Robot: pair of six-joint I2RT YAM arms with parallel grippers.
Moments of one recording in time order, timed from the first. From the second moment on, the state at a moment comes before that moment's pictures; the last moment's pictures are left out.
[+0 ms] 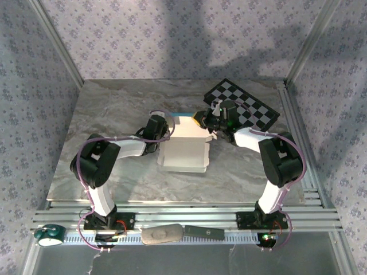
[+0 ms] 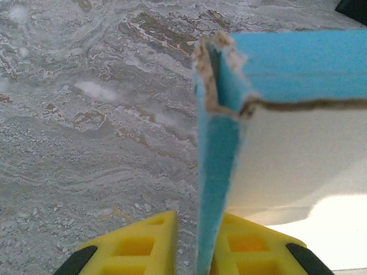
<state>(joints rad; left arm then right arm) -0.57 1.79 0.89 0.25 -0.25 -0.37 0.39 1.76 0.96 0.41 -0.57 1.19</state>
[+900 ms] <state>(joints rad) -0.56 1.80 0.84 0.34 -0.29 -0.40 0.39 1.76 0.94 0.42 -0.57 1.16</state>
